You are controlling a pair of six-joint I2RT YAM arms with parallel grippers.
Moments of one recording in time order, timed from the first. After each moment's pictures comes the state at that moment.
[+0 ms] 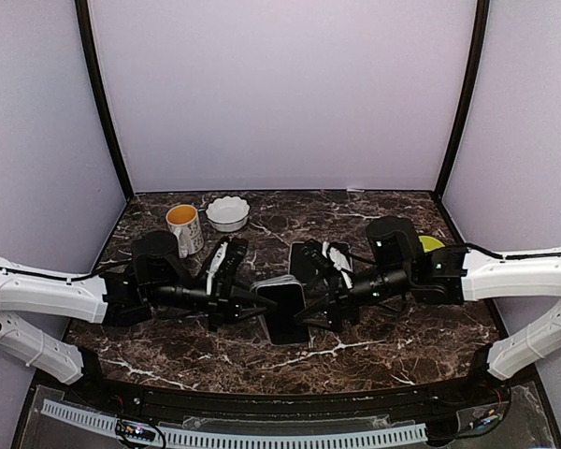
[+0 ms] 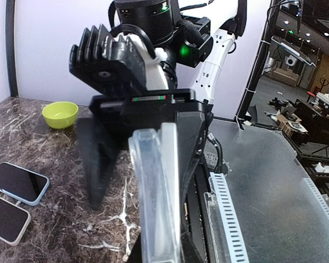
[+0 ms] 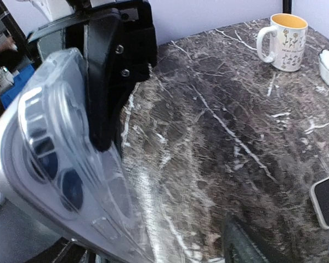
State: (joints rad) left arm -1.00 1.24 0.60 0.48 0.57 -0.11; right arm 1.01 1.29 0.80 -0.03 -0.49 0.04
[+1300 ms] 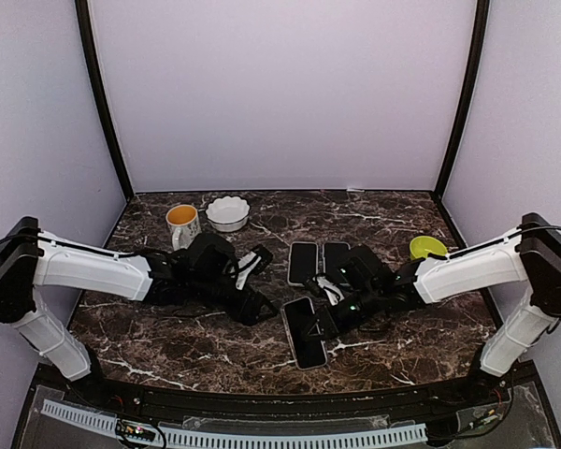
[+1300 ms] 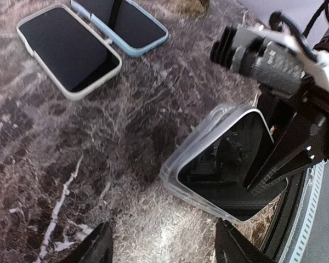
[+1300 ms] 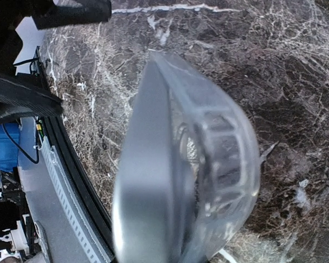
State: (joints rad) left arm -0.93 1.53 0.82 -0.01 0.23 -0.27; right arm 0.95 1.59 0.77 -0.08 -0.47 0.52
